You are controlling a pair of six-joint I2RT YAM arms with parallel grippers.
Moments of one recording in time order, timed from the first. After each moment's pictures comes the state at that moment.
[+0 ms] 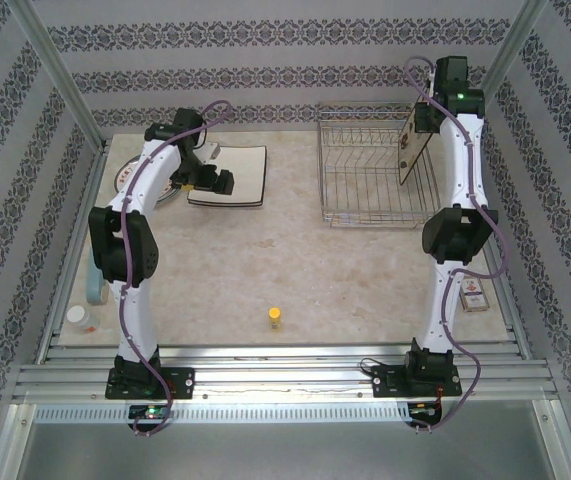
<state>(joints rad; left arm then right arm) -0.13 2.09 2.02 -1.21 0.16 0.03 -0.10 2.32 2.66 -1.18 0.16 -0.02</state>
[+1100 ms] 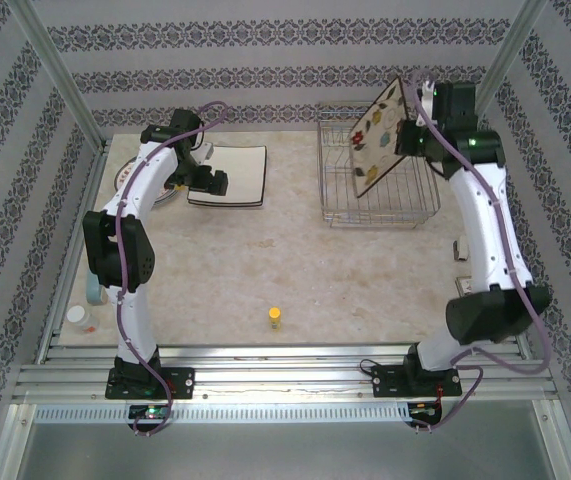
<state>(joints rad) -0.13 2.04 1.97 -1.20 0.05 -0.01 0.05 1.53 1.77 -0.89 -0.12 0.22</state>
